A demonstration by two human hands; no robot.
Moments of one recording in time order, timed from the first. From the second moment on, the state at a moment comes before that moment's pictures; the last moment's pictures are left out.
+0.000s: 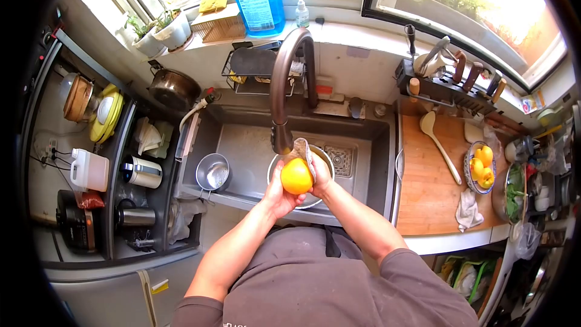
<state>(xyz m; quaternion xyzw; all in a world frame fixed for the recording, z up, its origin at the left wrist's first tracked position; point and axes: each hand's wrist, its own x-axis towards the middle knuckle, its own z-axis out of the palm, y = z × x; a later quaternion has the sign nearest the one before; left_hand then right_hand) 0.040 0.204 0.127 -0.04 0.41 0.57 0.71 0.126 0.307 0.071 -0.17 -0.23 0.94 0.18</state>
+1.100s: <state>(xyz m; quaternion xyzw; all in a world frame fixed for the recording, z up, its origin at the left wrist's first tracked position) 0.022 0.216 0.116 0.07 0.52 0.55 0.64 0.123 0.305 0.094 -0.29 -0.23 0.90 0.20</state>
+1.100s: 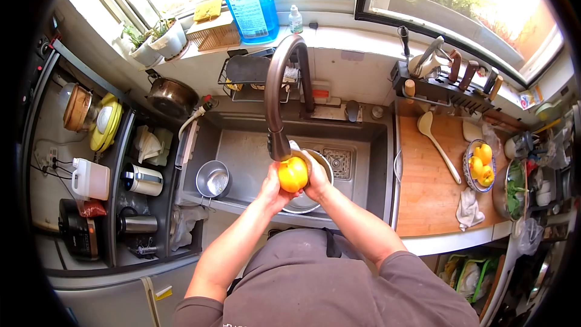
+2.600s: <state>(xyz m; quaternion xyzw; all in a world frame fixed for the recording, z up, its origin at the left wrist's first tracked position) 0.041 0.218 0.110 0.31 0.58 0.61 0.44 0.132 0.296 0.087 -0.27 -0.08 0.93 0.23</state>
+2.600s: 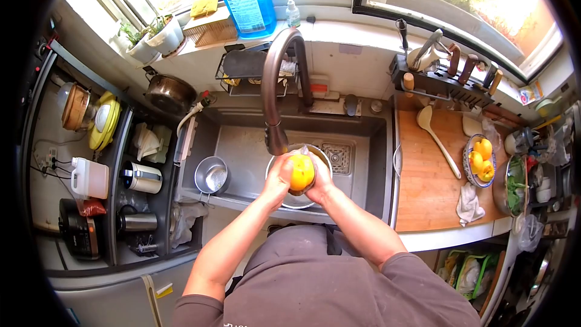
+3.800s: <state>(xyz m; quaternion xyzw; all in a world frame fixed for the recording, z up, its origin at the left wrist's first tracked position) 0.044 0.233 0.125 0.29 0.62 0.37 0.63 0.271 0.342 0.119 -0.42 -0.56 0.63 0.35</state>
